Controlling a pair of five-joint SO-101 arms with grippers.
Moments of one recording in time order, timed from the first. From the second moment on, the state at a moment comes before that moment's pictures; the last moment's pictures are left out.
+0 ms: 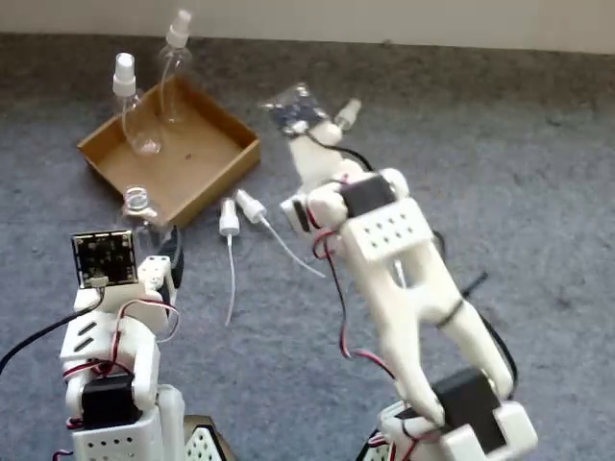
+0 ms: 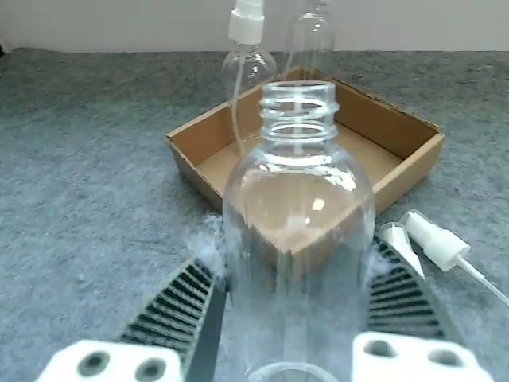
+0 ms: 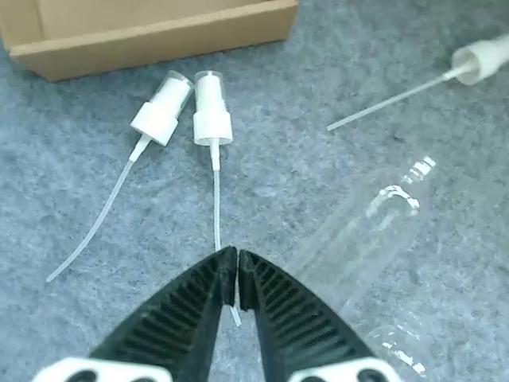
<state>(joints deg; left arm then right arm) -15.7 -102.7 82.3 50.4 1.4 -28.7 -8.0 6.5 68.3 14.2</state>
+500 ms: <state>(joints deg) -21.8 -102.7 82.3 50.4 5.8 -35.3 37.0 -42.1 82.9 18.8</state>
